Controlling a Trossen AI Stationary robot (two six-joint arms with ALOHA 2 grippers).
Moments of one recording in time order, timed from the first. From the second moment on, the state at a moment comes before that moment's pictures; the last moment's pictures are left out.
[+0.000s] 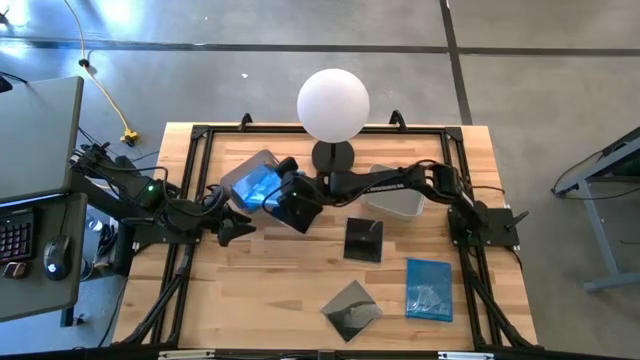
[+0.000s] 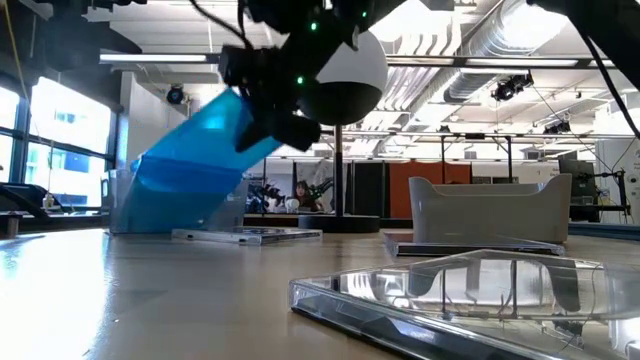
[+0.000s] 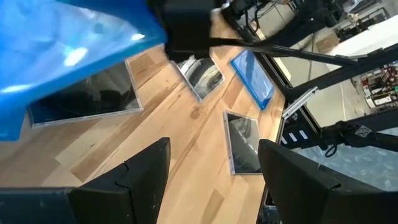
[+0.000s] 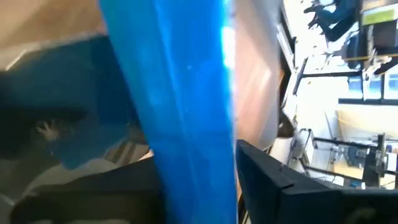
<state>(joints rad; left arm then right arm) -0.50 0.67 0.69 -0.55 -0.45 -1.15 -0.05 2.20 1.82 -0.37 0.39 -0.95</state>
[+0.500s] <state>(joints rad) -0.50 0.67 0.69 -0.57 -0.43 -1.12 0.02 2.21 1.82 -0.23 0.62 -1.07</state>
